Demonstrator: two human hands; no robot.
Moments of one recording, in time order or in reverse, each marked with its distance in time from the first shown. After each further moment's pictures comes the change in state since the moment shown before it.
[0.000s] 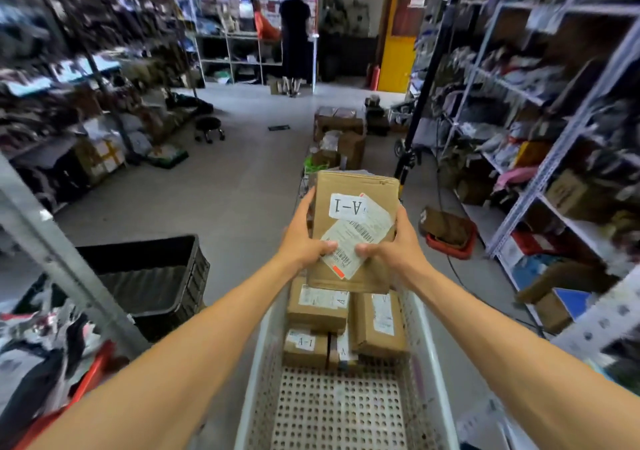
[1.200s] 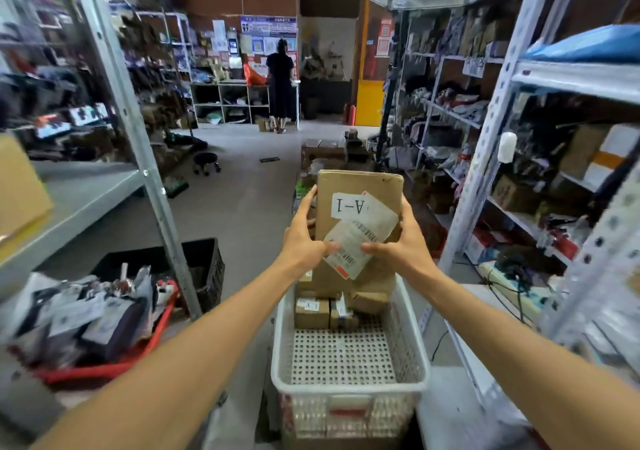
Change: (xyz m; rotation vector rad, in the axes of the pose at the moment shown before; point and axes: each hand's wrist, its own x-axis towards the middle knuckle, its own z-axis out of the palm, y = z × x) left_hand -0.293 0.078 -0.044 0.051 -0.015 0.194; right_hand -0.296 -0.086 0.008 -0.093 0.066 -0.211
